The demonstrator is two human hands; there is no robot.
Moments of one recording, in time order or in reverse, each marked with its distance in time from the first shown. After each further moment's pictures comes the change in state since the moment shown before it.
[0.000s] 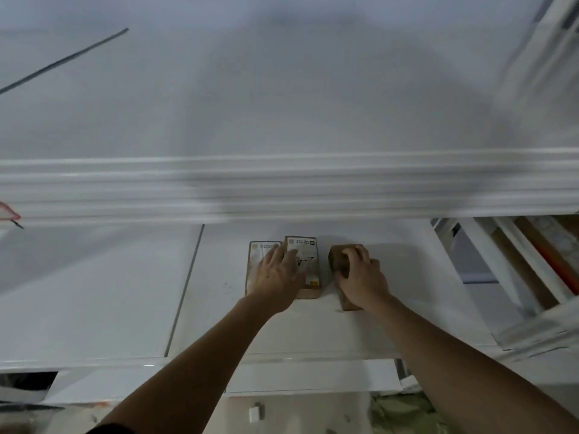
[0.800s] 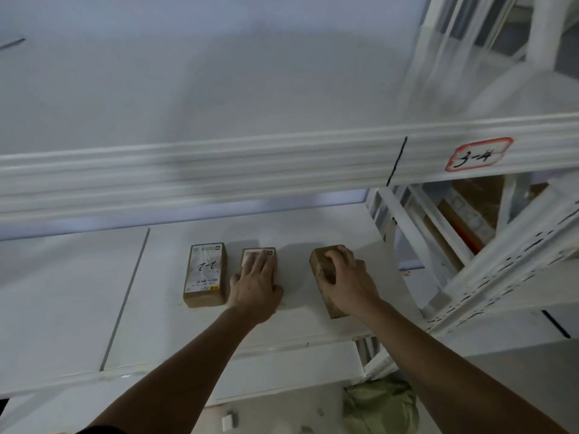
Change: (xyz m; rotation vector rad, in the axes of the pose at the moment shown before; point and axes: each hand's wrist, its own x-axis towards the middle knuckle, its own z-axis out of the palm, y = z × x) left_hand -0.004 0.081 0.055 0.122 -0.059 -0.024; right_hand -0.062 0.087 -0.056 0.026 0.048 -0.031
